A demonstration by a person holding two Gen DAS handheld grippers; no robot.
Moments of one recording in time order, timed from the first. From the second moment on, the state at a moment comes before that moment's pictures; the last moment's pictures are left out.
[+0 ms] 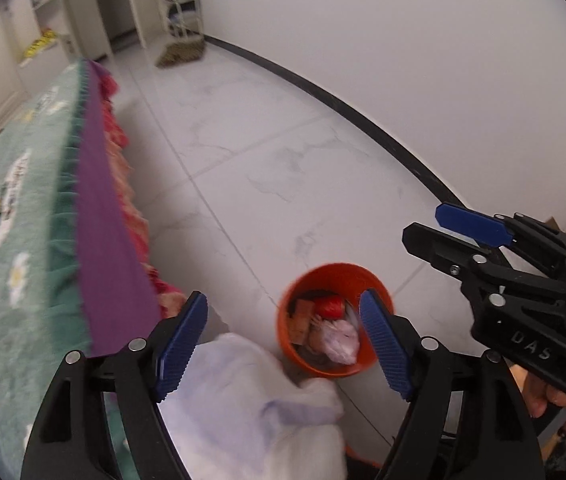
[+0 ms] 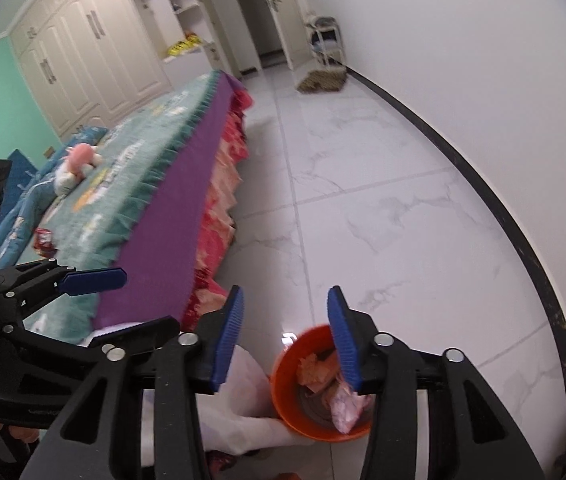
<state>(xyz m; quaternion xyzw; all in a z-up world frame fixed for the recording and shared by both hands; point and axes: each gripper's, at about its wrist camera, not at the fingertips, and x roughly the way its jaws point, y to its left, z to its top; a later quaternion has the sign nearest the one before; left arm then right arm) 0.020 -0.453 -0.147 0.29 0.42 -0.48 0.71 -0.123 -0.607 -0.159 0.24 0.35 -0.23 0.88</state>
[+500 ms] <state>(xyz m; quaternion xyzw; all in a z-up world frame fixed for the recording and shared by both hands) 0.089 -0.320 -0.100 0.20 0.41 -0.36 0.82 -0.015 -0.496 -0.099 0.16 0.34 -0.09 0.92</state>
